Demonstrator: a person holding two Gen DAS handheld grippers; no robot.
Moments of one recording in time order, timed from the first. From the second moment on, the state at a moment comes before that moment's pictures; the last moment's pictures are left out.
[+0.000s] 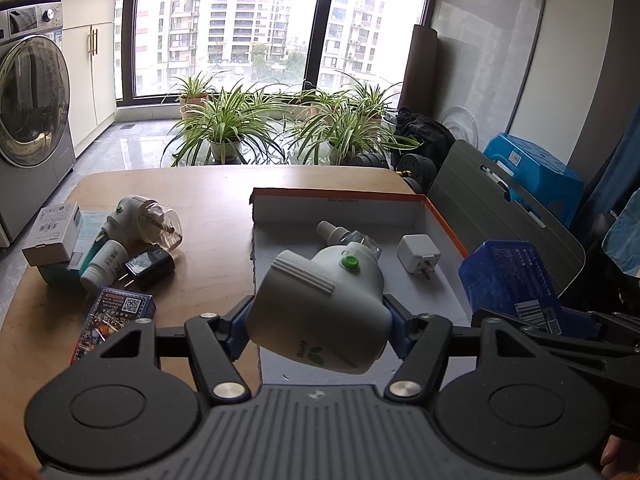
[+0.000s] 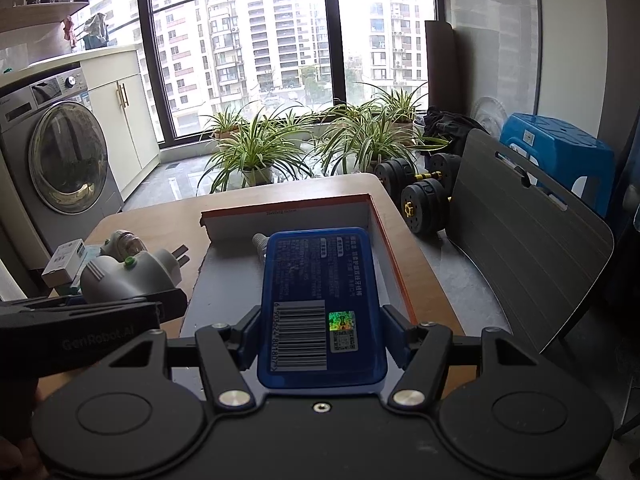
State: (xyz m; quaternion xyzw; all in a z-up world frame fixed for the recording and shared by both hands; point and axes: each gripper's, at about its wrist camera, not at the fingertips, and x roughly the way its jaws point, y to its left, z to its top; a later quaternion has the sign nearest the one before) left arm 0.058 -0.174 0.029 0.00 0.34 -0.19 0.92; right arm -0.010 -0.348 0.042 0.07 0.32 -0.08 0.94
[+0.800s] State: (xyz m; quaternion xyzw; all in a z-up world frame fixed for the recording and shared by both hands) left arm 0.055 -0.178 0.024 0.00 0.35 -0.19 0.92; right arm -0.013 -0.346 0.039 0.08 0.32 -0.08 0.94
